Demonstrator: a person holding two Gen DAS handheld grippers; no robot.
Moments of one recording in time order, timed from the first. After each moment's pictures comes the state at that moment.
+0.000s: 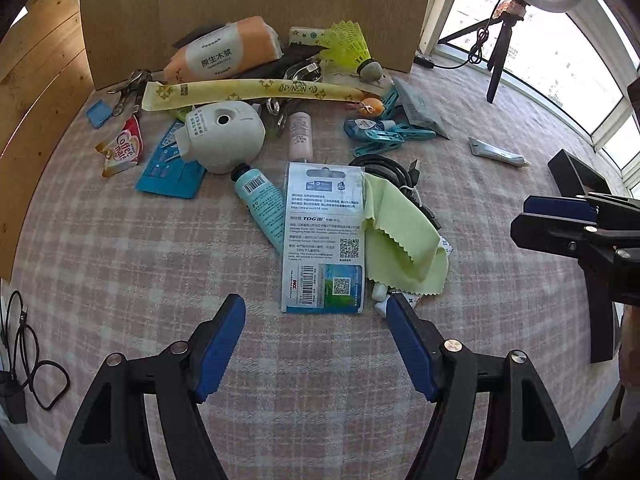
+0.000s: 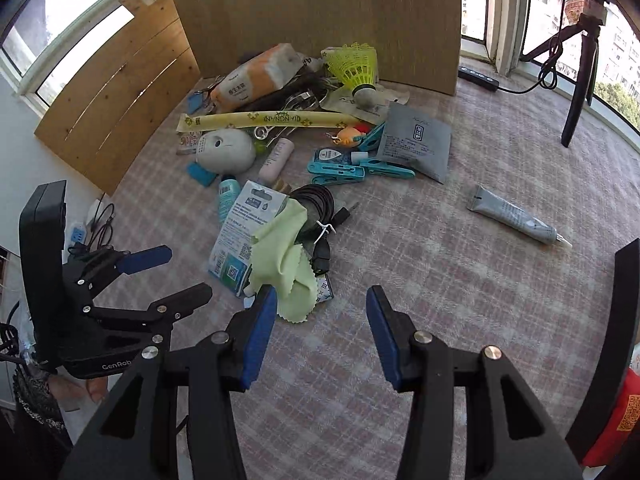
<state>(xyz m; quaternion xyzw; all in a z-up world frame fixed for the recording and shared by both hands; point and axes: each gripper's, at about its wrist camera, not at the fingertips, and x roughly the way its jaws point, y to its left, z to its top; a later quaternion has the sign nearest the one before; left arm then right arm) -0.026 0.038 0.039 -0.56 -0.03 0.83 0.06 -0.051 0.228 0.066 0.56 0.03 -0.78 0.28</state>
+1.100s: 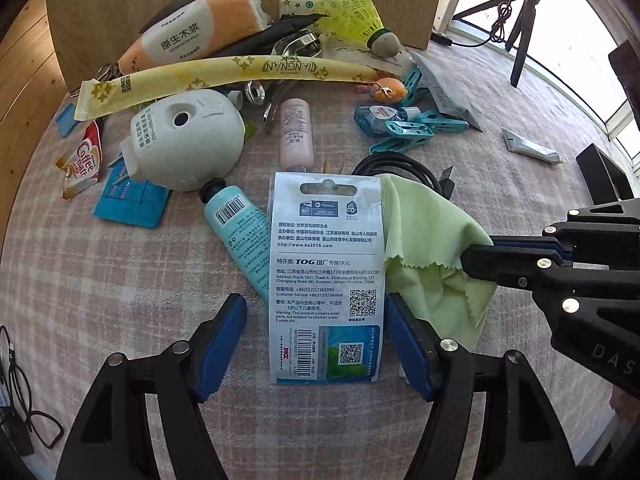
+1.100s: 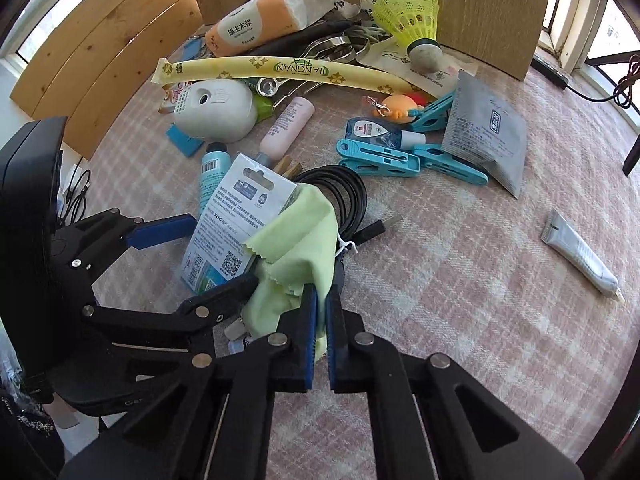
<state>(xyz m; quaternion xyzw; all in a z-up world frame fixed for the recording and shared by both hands) -0.078 0.053 0.002 -0.58 -0.01 0.81 0.05 -0.084 0.177 0.015 0.59 0.09 -0.74 0.29</state>
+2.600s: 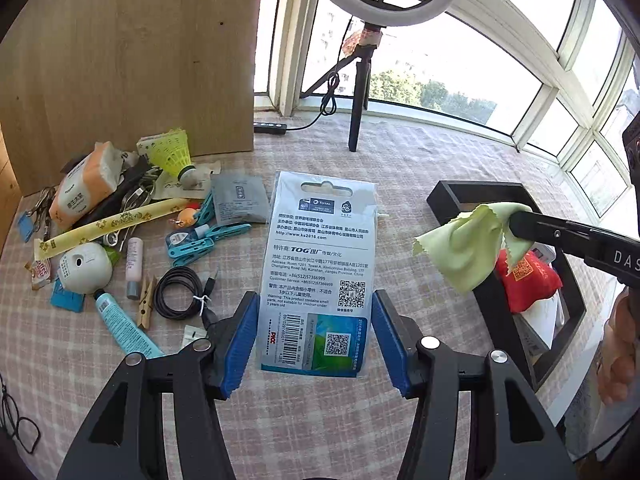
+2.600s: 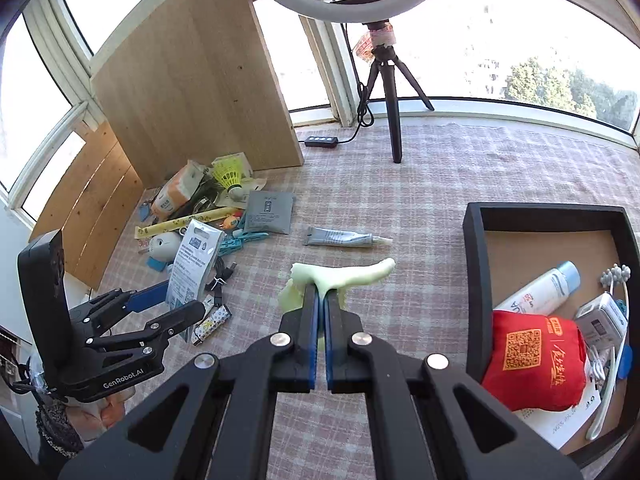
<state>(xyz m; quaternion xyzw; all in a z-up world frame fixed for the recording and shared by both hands) -0.043 0.212 0.131 -0.47 -0.01 0.86 0.18 -0.021 0.418 0.152 0.47 -0.09 -0.87 0.13</state>
